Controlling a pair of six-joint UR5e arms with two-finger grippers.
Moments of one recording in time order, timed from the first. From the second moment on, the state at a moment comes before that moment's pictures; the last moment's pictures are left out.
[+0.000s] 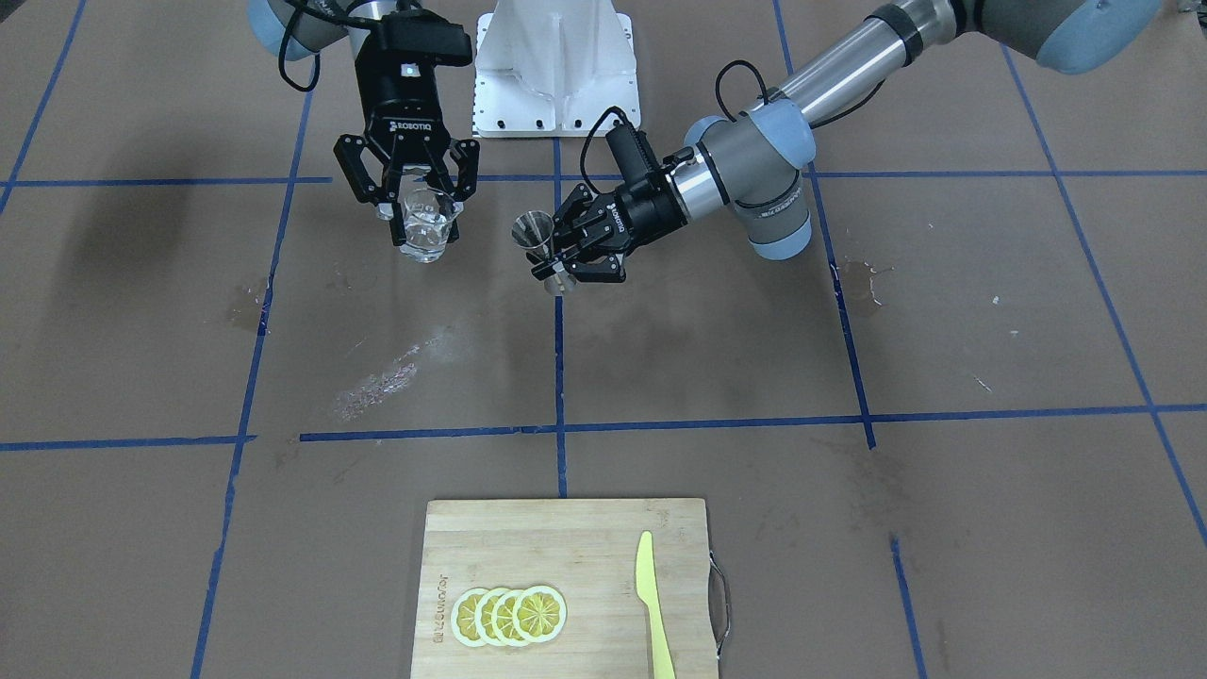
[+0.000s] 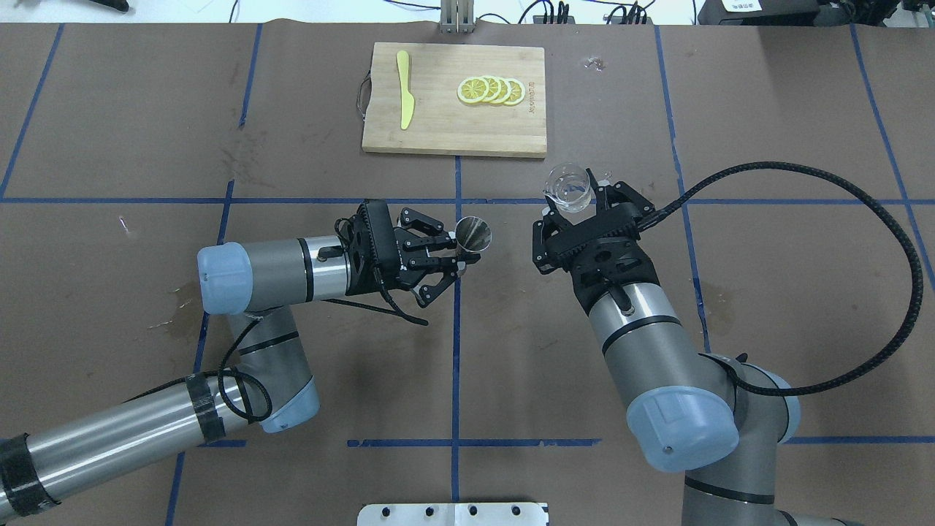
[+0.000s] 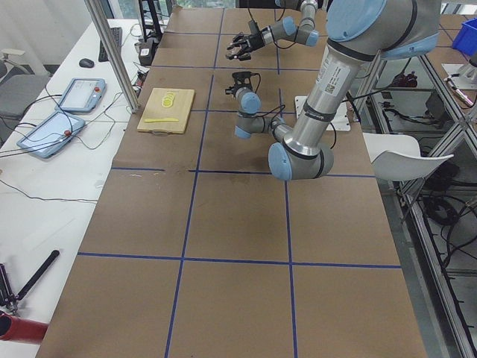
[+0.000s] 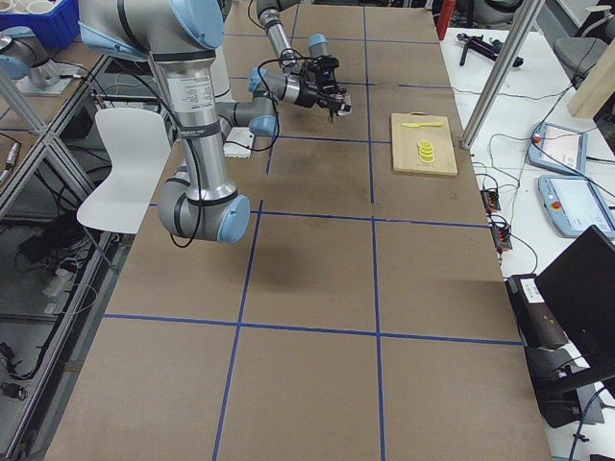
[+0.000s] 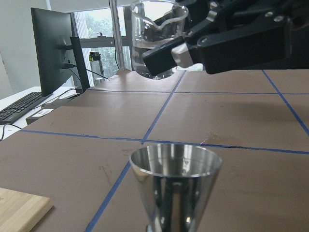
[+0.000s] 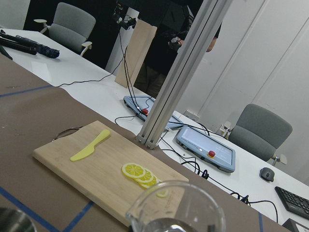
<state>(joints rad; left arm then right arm) -0.47 -2.20 -1.26 -3.20 -1.73 -0.20 0.23 -1.21 1.99 -1.10 0.63 0.54</state>
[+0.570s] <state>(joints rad) -0.47 -2.20 -1.26 -3.20 -1.72 -0.20 0.21 -1.13 1.99 -1.30 0.62 0.54</state>
